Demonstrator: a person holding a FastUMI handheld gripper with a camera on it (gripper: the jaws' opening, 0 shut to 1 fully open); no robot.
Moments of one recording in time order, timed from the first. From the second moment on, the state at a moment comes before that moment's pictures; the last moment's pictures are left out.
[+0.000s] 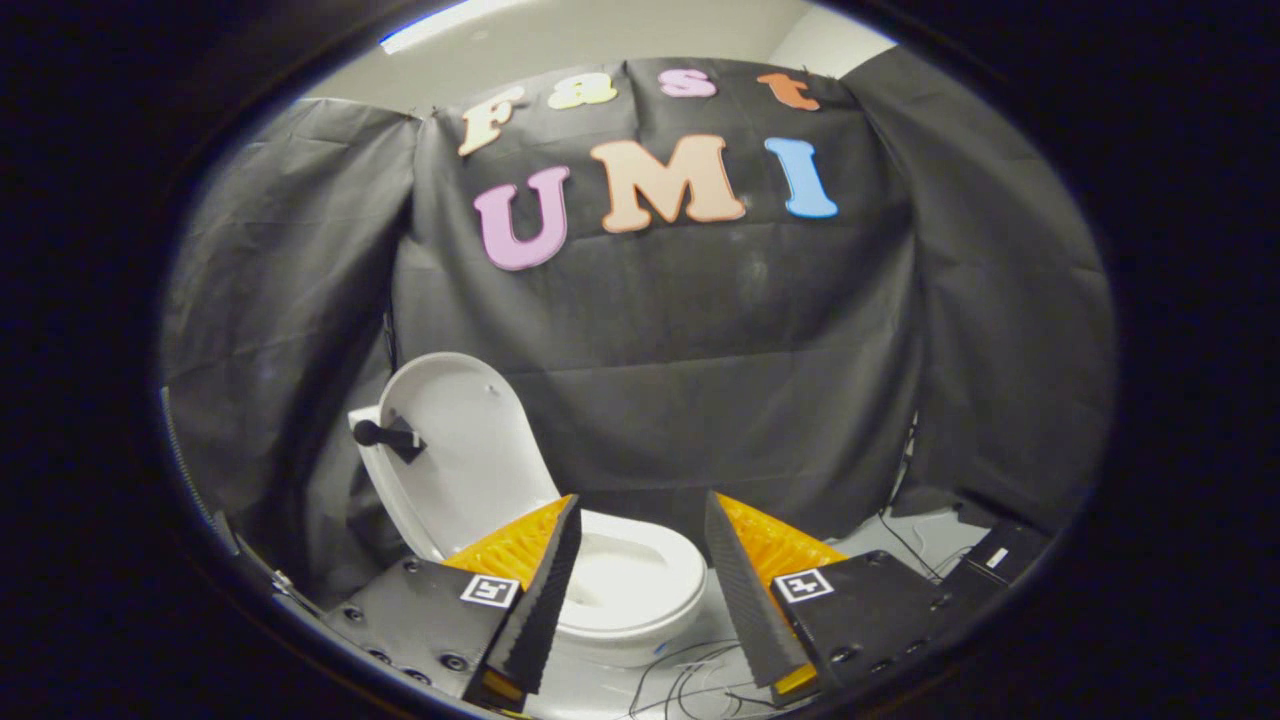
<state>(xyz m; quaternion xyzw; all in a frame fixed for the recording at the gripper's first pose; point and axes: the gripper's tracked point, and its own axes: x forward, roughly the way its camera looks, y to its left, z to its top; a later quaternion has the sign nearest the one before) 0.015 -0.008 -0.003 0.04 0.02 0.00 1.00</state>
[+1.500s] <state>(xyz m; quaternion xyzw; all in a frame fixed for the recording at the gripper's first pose) -0.005 -0.002 0.003 -0.01 0.00 0.00 1.00</state>
